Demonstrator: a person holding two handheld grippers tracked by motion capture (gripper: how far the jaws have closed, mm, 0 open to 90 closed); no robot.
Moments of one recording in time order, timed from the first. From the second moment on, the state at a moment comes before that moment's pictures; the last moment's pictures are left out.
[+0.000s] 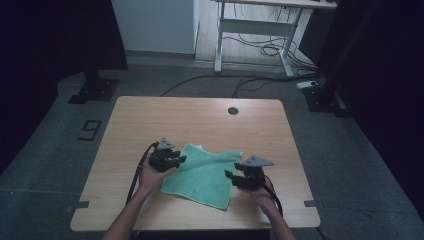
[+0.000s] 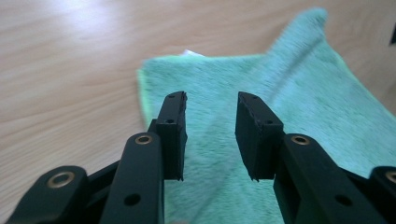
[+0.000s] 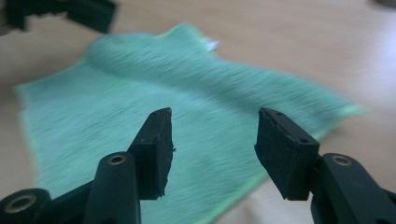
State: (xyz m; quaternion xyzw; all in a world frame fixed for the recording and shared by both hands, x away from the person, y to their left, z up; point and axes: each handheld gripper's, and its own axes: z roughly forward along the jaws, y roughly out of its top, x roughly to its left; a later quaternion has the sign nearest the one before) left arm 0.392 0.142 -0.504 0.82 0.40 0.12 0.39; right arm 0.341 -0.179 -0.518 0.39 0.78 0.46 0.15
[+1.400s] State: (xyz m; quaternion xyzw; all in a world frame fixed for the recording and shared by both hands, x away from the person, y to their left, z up) left arm 0.410 0.148 -0.514 0.80 0.47 0.16 0.35; right arm 0.328 -0.170 -0.542 0.38 0.81 0.42 0.16
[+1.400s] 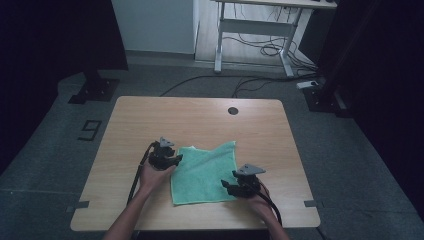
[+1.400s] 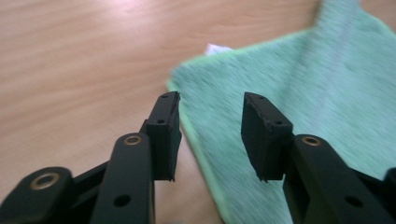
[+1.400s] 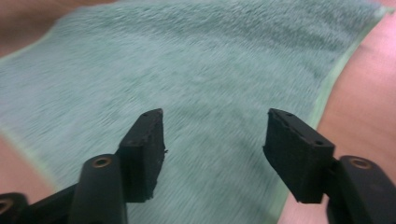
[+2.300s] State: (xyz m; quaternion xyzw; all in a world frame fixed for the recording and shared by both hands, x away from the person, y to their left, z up) left arm 0.431 0.131 -0.518 0.81 0.43 0.19 0.35; right arm 0.296 -0.191 -0.548 0.40 0.80 0.42 0.15
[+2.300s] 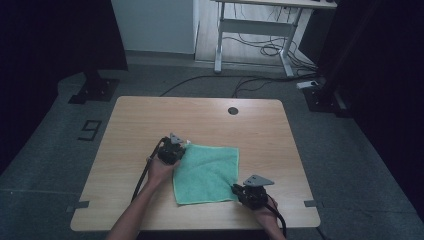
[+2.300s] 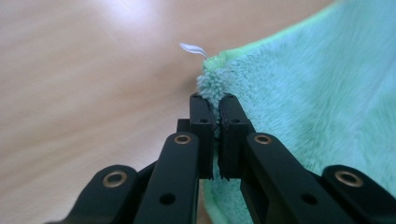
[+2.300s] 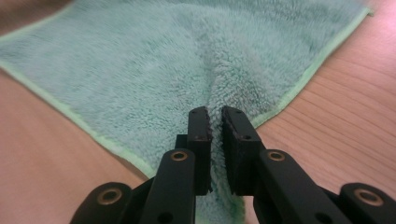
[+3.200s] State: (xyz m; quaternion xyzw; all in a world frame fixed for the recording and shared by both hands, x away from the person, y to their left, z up) left arm 0.372 0.111 -0.526 0.84 0.38 0.12 0.36; right arm 0.343 -0.184 -0.533 0.39 0.80 0.43 0.16
